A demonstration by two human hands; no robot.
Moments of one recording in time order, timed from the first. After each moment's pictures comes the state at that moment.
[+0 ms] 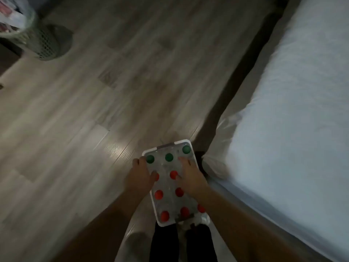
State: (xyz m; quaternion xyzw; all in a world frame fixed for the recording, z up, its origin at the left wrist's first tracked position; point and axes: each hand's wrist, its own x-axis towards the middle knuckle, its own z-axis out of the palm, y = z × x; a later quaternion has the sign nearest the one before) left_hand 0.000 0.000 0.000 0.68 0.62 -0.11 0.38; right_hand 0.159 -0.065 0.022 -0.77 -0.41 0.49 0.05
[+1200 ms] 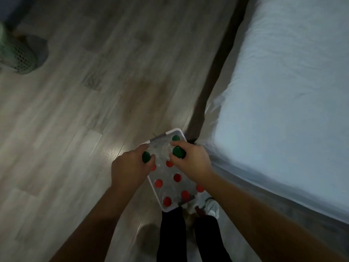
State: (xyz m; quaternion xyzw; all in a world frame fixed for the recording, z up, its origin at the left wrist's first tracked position) left_hand 0.002 0.009 0.085 0.82 0.51 -0.05 0.25; right_hand 0.167 -0.078 0.094 -0.81 -0.42 0.37 0.19
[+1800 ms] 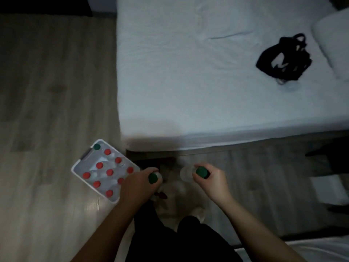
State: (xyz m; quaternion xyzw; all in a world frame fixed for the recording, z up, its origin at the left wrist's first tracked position) left_hand 0.098 -0.287 0.232 0.90 0.26 -0.12 0.33; right_hand 0.205 -0.495 0.229 -0.90 -0.08 0.23 0.38
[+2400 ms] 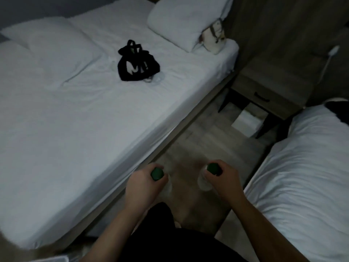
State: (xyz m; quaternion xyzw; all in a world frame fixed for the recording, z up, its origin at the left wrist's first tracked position) left_hand 0.267 -0.609 0.304 0.93 -0.04 -0.10 0.36; right_hand 0.218 -0.844 0.280 -0.86 0.24 0.00 0.44
